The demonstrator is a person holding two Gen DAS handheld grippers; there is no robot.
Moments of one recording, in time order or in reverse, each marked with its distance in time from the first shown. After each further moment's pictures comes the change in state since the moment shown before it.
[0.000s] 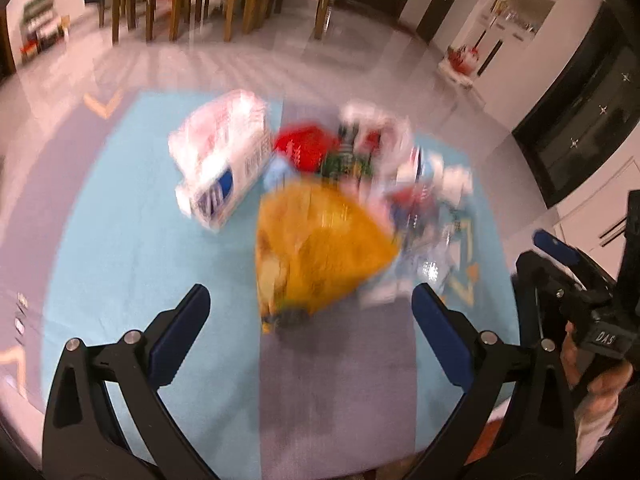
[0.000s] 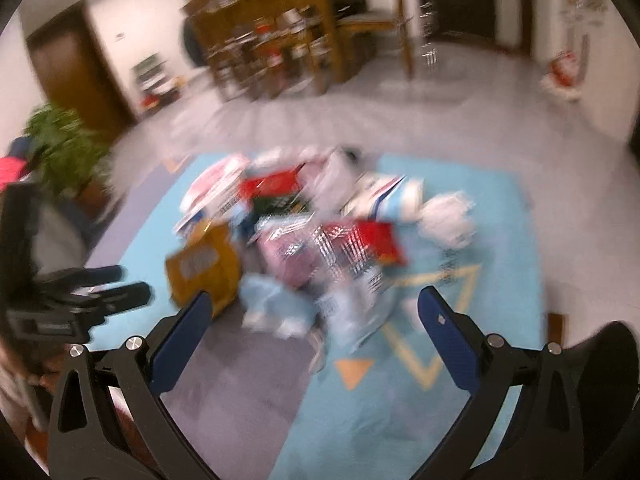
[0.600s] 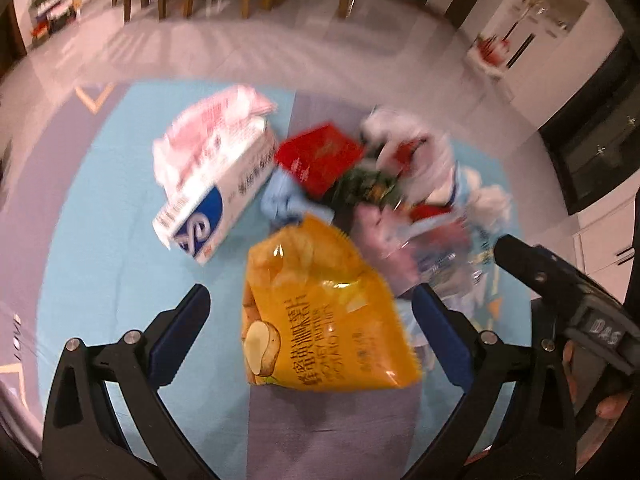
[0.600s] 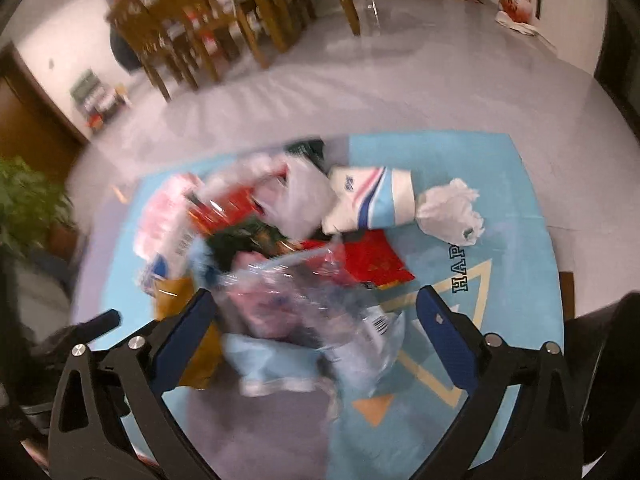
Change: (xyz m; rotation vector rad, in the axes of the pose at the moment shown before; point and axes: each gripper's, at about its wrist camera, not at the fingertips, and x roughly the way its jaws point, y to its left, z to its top) left arm 0.071 0.001 0.033 -0.084 0.155 0.055; right arm 0.083 -0.016 0.041 0.182 0.189 -0.069
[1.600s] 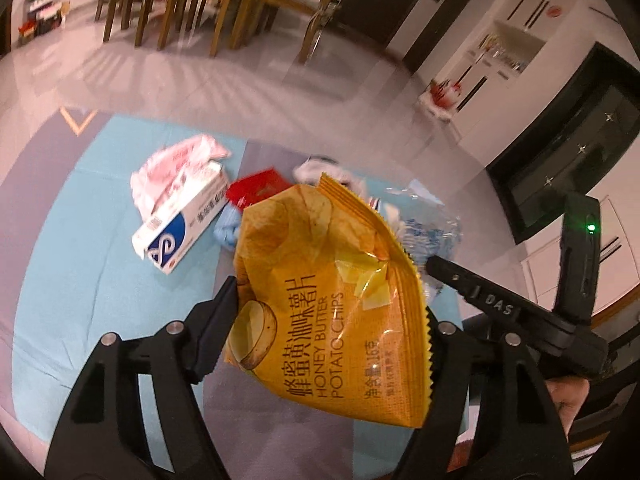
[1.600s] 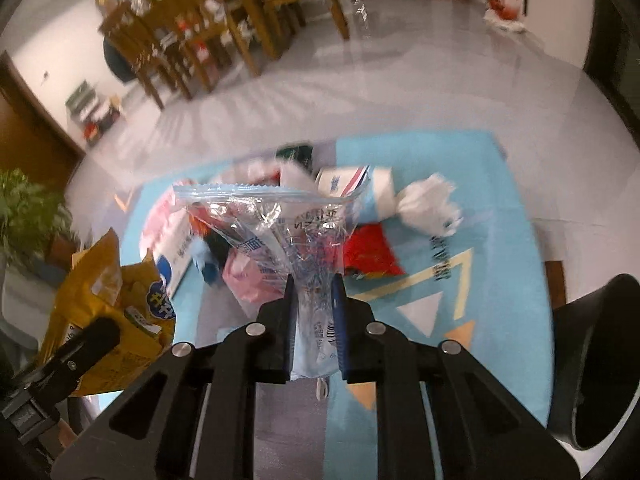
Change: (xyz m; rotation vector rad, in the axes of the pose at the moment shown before) left arm -0.087 -0.007 -0.022 -0.001 -0.205 -0.199; right arm -0.058 -0.020 -0.017 0.067 -0.076 0.008
